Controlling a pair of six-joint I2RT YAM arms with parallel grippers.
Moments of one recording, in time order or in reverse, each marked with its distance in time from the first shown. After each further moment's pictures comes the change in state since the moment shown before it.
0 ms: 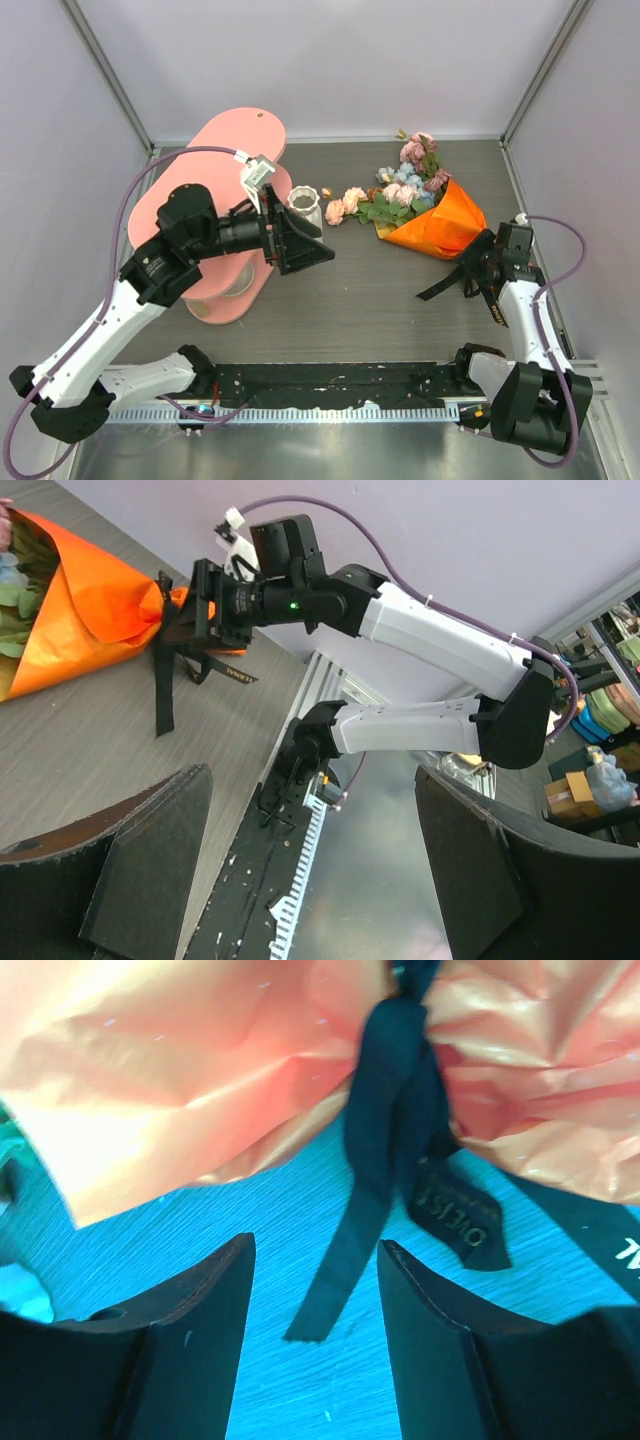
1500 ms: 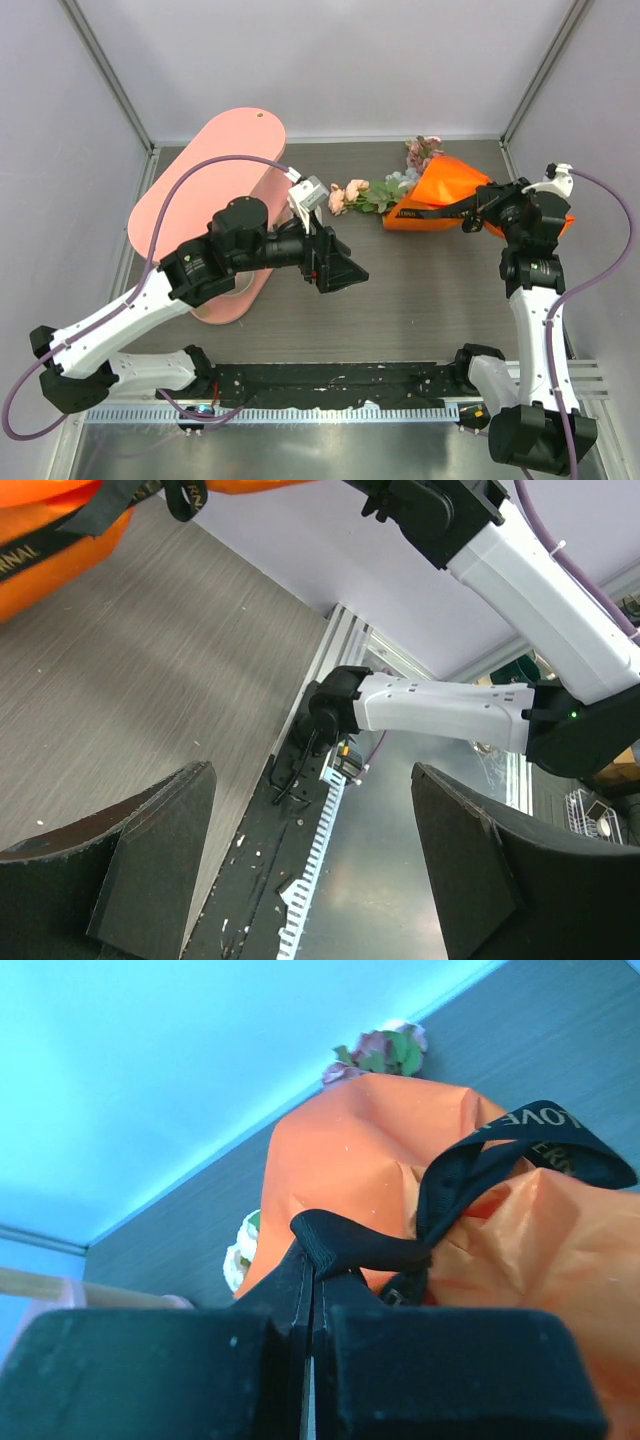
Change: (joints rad) left arm -0.263 0.132 0.017 -0.021 -0.243 0.070; right arm 0.046 -0.142 0.237 0.331 -0.092 0.056
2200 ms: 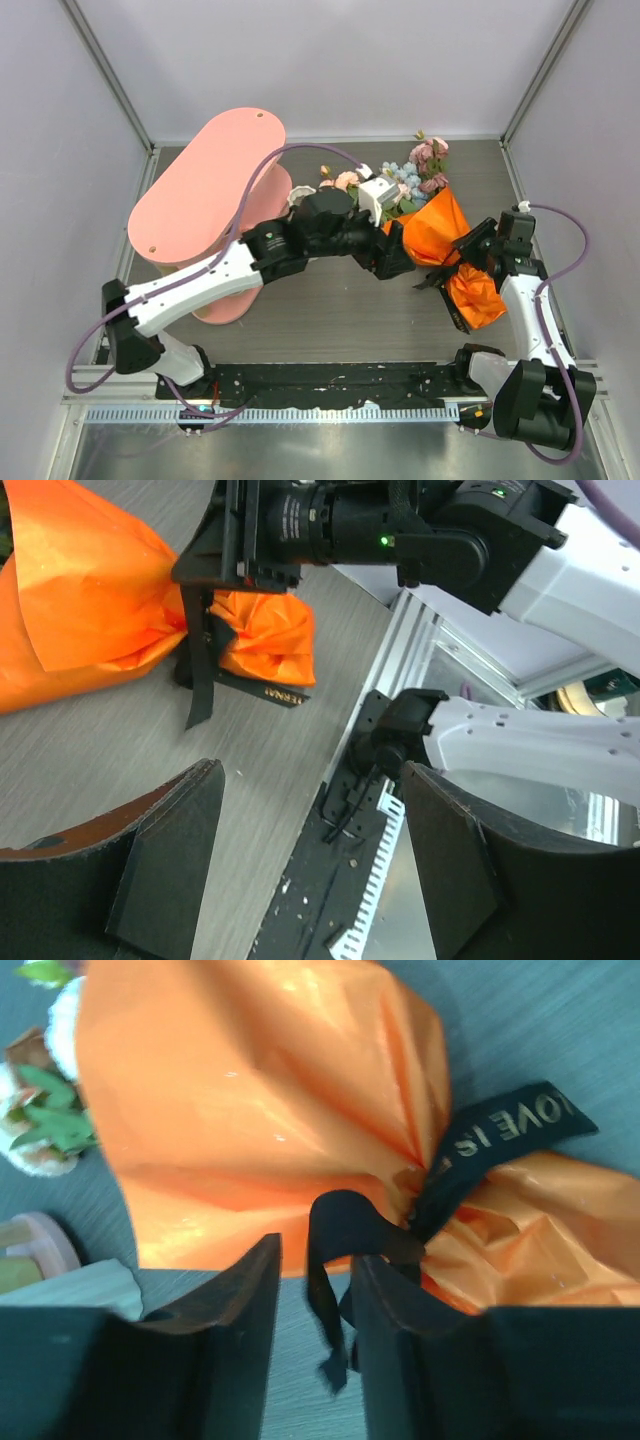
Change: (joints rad) left arm -0.064 0.337 0.165 0.037 -0.103 0.076; right arm -0.006 0.137 -0.179 -0.234 -0.004 0.035
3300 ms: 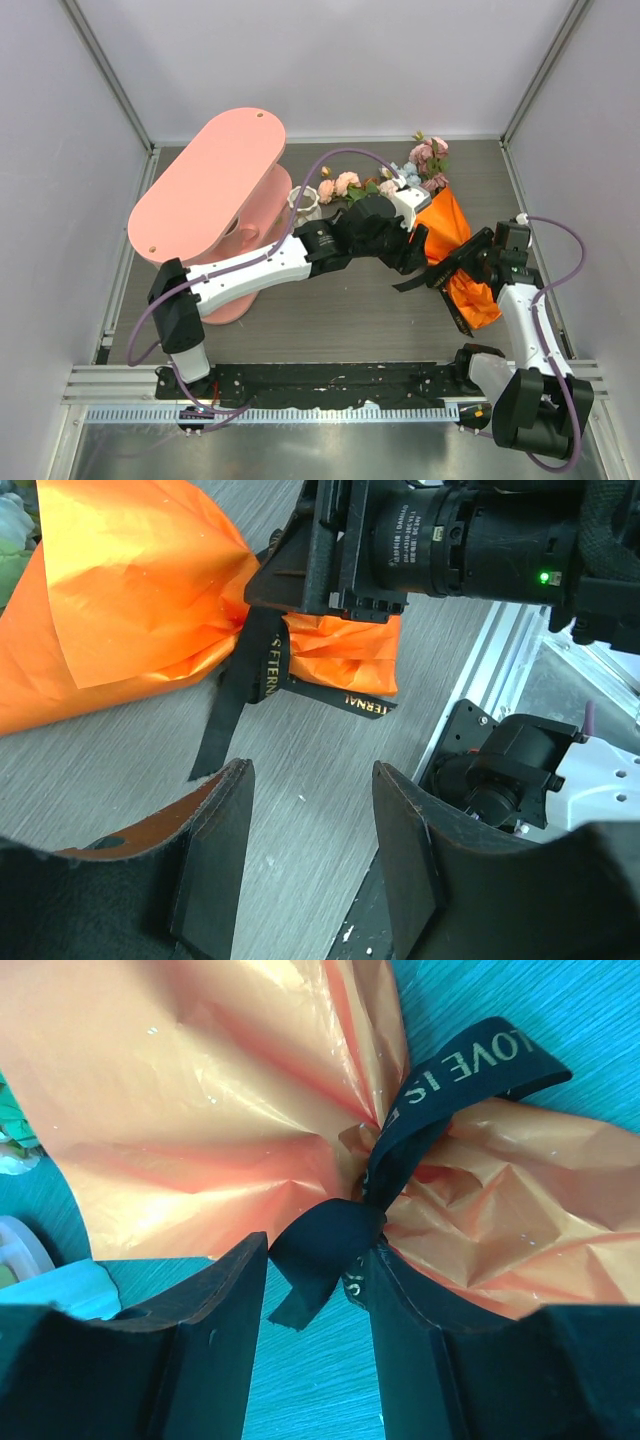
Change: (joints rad) left arm -0.029 0.295 0.117 0.046 -0.121 0.085; right arm 0.008 -0.026 -0.070 -0.043 0.048 0.029
